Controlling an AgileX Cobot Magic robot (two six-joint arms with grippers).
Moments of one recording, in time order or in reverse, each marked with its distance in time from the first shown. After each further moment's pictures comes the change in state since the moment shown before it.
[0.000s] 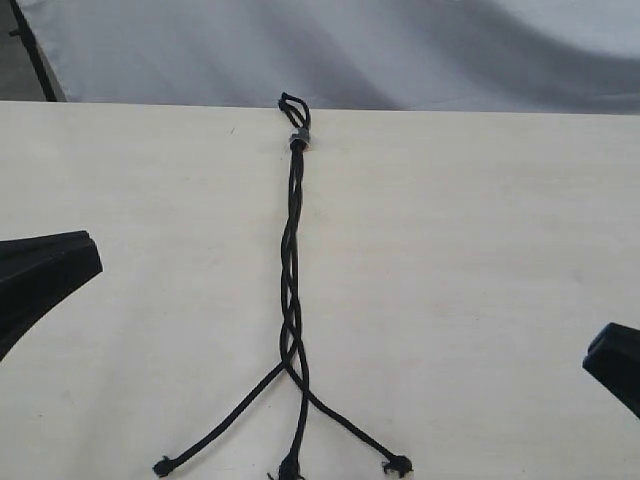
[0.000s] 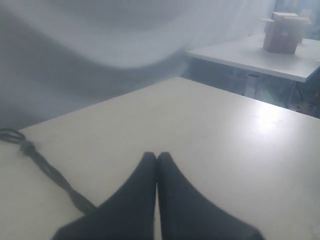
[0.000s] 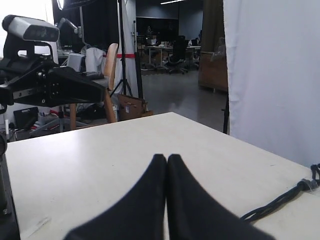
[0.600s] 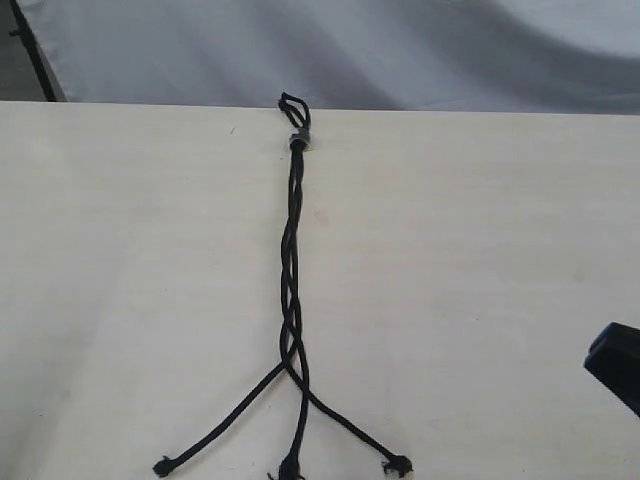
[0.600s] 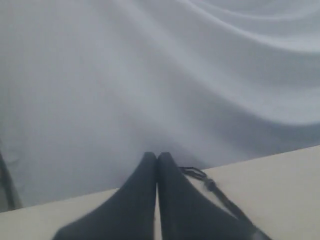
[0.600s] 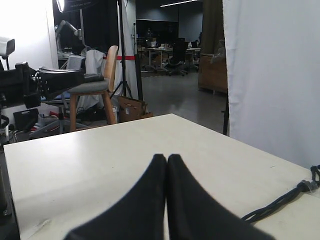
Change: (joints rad) left arm 0.586 -0.502 0.207 0.024 0.041 0.097; right arm 0.000 -0.004 0.000 0.000 0.000 0.000
